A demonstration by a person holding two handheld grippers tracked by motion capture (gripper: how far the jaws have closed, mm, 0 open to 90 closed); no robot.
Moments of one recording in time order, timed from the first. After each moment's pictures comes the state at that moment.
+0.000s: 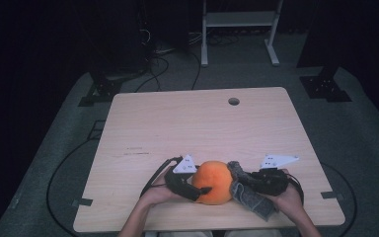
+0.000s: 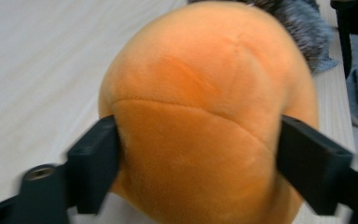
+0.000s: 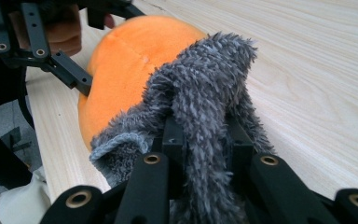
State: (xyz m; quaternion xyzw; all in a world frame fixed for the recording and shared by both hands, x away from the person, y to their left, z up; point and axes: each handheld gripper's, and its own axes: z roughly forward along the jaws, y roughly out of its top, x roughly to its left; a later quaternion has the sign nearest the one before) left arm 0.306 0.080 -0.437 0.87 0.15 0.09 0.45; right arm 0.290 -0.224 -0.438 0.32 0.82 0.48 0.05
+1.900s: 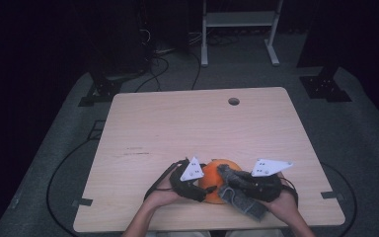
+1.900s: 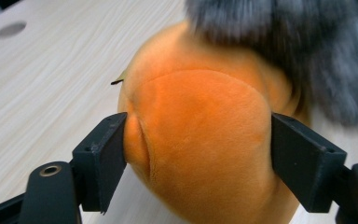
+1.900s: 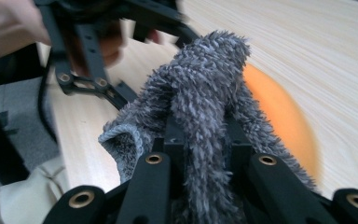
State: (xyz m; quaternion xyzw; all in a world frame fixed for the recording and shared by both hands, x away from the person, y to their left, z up) left arm 0.300 0.070 -0.437 0.88 0.15 0.13 0.44; right arm 0.270 -0.200 -0.418 0.27 0.83 0.48 0.10
